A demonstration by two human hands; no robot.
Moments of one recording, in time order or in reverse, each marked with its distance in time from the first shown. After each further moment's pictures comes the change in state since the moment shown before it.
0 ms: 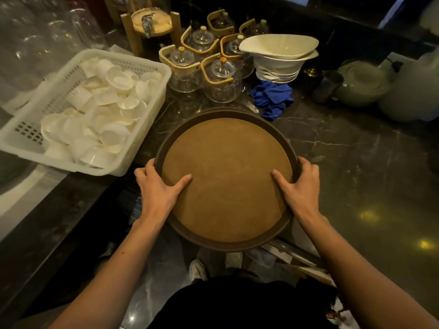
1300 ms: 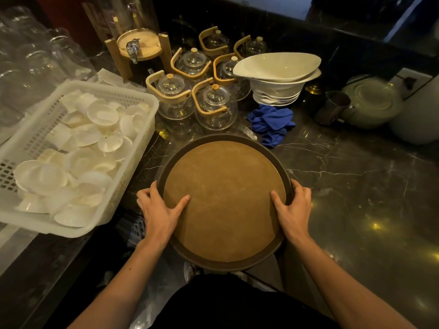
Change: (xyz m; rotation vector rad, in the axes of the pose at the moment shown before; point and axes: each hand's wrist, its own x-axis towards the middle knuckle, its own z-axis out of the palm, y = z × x) left_hand 0.072 0.010 0.053 0.105 -0.048 -0.015; right_hand 0.070 0.009 0.046 0.126 0.006 0.115
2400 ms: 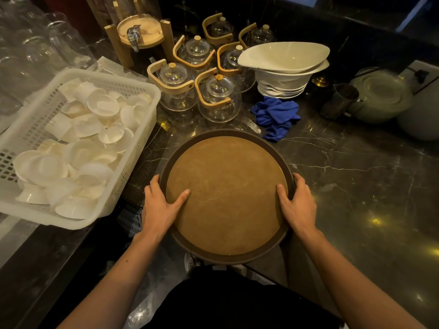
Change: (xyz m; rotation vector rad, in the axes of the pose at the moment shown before) left_hand 0.009 -0.018 0.001 0.056 -0.122 -0.040; right_hand 0.011 0.010 -0.003 -0.211 -0.131 0.035
